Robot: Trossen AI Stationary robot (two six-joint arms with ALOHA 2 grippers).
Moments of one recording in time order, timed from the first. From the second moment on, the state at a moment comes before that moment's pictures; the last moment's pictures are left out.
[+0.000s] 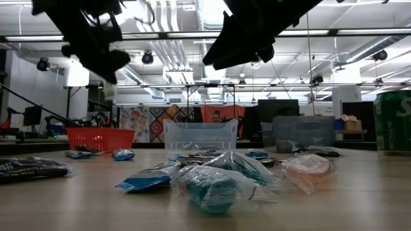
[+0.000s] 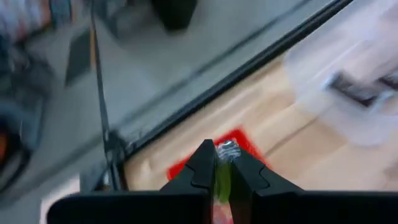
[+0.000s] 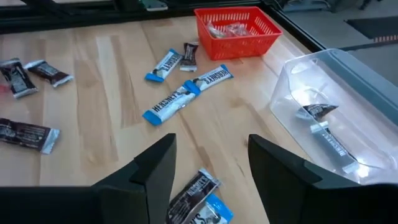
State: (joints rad) left arm 0.16 1.03 0.75 -0.75 -0.89 -0.52; right arm 0.27 1.66 1.06 -0.02 0.58 0.30
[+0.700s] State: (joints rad) left arm 0.47 1.26 0.72 -0.69 -0.62 -0.41; right arm 0.27 1.67 1.05 -0.06 0.58 0.35
